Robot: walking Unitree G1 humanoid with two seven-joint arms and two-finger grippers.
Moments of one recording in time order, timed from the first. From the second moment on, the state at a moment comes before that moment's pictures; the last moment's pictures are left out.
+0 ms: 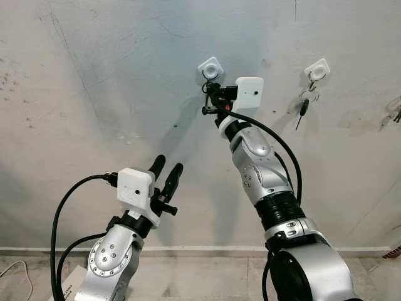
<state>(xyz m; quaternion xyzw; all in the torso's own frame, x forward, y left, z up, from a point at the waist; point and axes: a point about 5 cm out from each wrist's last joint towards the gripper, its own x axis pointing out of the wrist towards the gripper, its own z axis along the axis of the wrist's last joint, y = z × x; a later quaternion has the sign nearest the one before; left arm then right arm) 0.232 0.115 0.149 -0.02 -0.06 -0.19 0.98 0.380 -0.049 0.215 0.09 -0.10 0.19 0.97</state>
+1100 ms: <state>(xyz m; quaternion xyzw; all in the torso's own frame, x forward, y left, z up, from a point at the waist) 0.231 0.113 0.149 -0.02 -0.06 -0.19 0.98 0.384 -0.056 0.205 0.06 -0.07 0.16 0.98</state>
